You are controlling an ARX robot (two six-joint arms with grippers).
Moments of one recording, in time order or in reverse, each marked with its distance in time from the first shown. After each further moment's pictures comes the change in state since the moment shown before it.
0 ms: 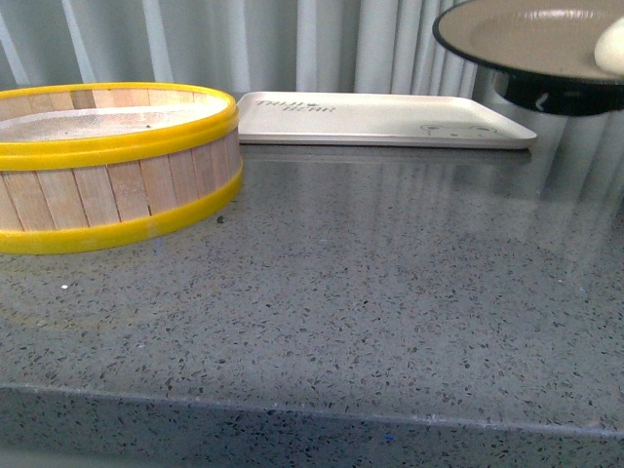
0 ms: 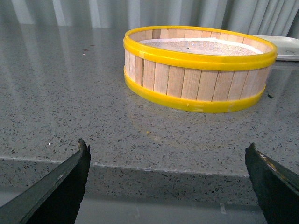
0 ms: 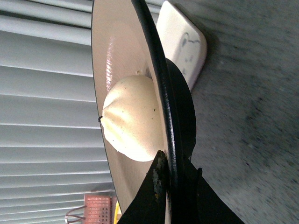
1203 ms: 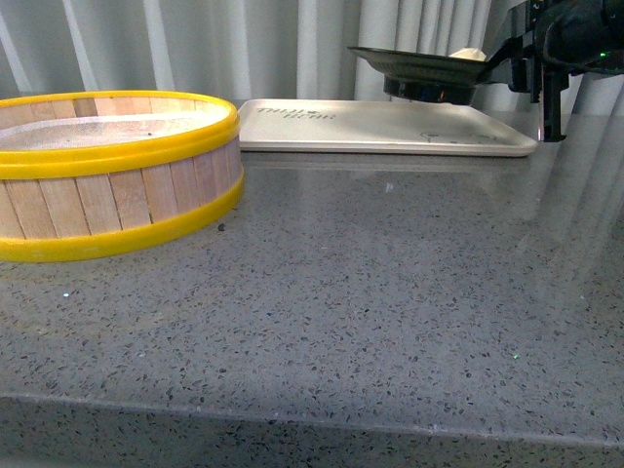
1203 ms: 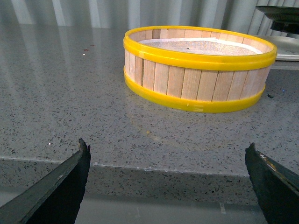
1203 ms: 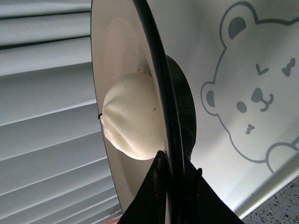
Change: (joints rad) left arm 0.000 0.000 0.000 0.000 0.000 0.000; right arm 0.140 0.683 0.982 -0.542 0.078 0.211
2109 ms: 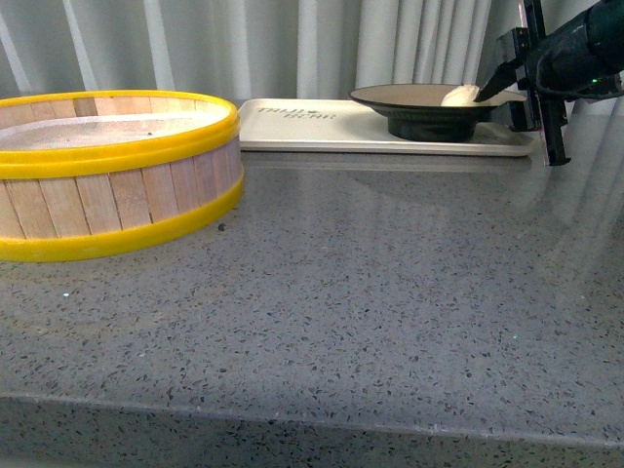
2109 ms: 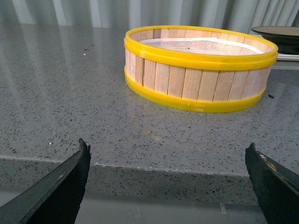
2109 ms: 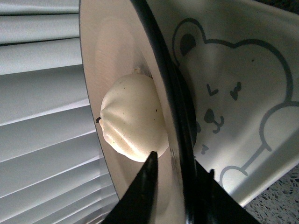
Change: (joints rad) left arm 0.000 0.000 0.000 0.000 0.000 0.000; right arm -0.006 0.068 0.084 -0.151 0.029 -0.085
